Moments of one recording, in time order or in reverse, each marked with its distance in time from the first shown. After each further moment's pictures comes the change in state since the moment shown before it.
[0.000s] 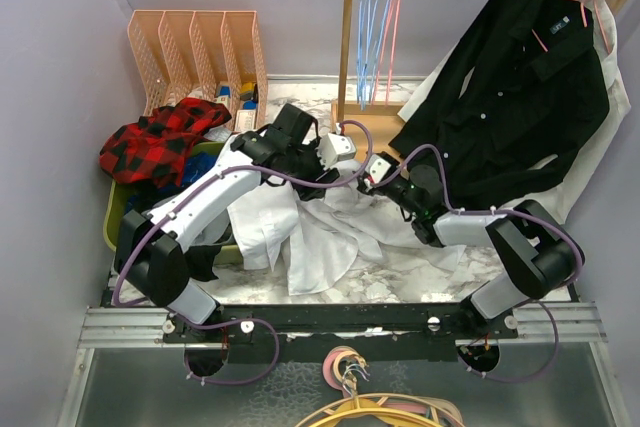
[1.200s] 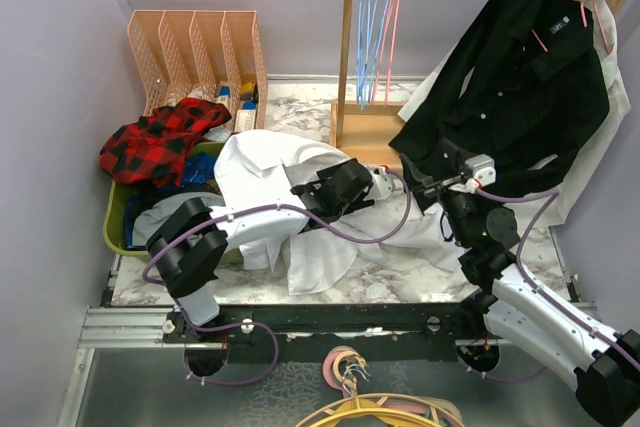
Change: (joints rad) left arm -0.352 0.125 -0.258 0.606 -0.801 0.020; right arm 0.001 -0.810 -0.167 -0.198 0.392 0.490
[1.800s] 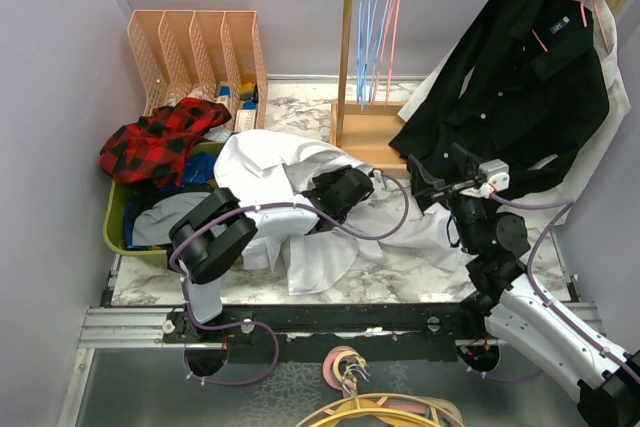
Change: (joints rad) left arm 0.023 0.161 -0.030 0.139 -0.198 0.013; right arm 0.001 -0.141 0.005 -0.131 0.066 0.030
